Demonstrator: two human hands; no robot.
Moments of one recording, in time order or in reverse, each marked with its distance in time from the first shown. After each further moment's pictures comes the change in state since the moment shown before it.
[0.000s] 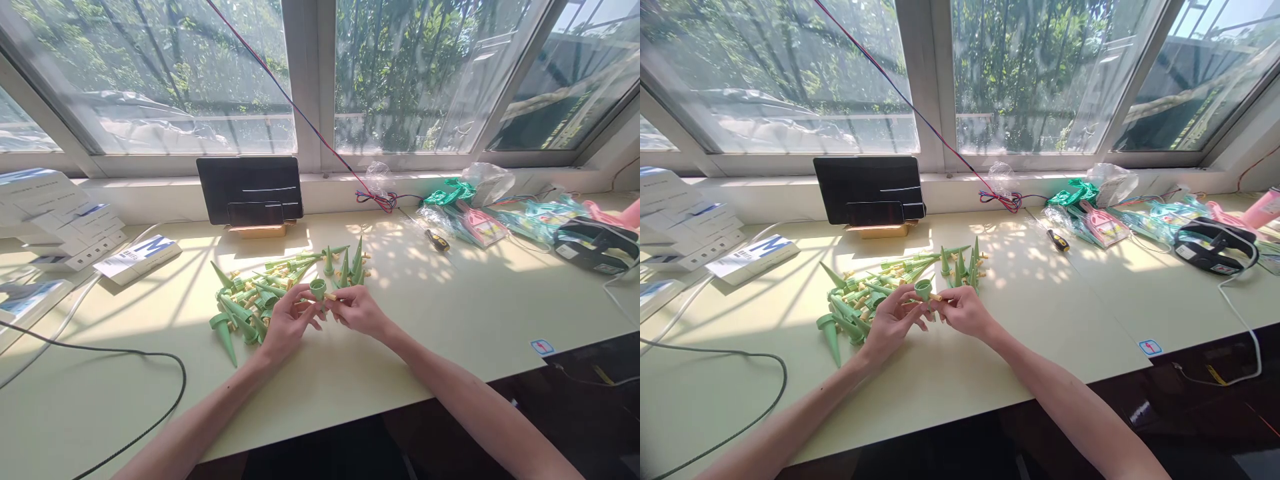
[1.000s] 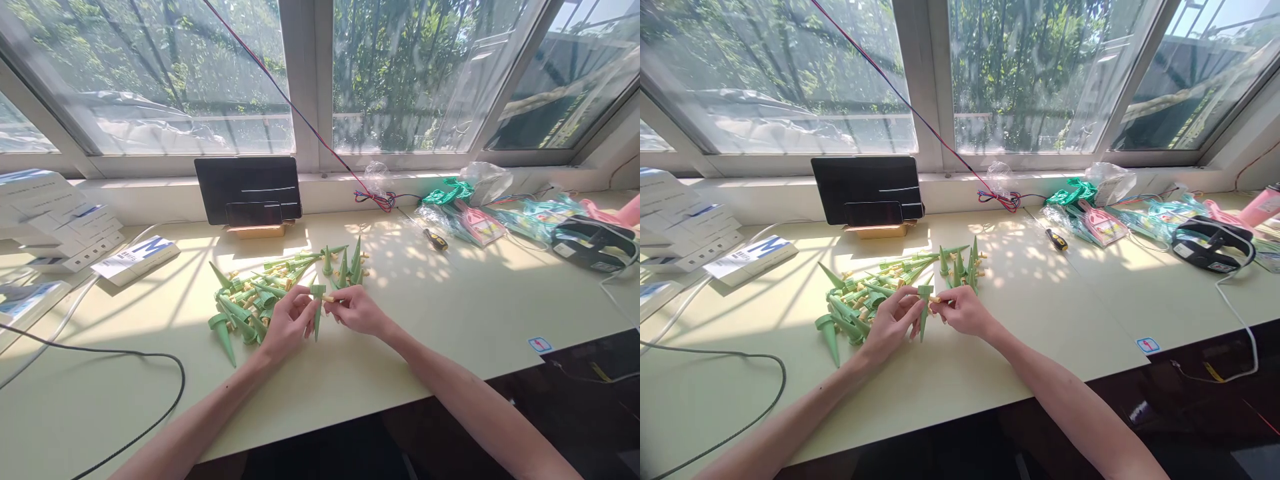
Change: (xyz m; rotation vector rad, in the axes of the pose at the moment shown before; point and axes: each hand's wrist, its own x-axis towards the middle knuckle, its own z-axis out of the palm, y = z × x) left_hand -0.003 0.013 0.004 0.177 -0.005 -0.078; right_hand 0.001 0.000 -0.004 -0.133 -0.027 -0.037
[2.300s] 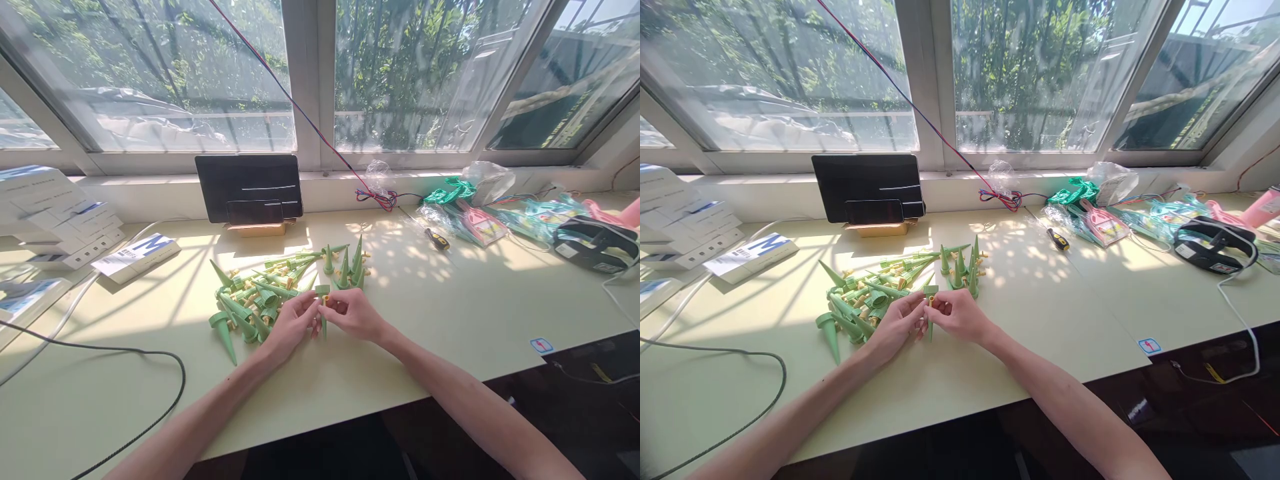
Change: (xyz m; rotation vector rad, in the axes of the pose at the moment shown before) left_hand 0.003 -0.005 0.006 -0.240 -0.082 -0.237; right_hand -0.004 0.000 0.012 -0.105 0.054 -0.087
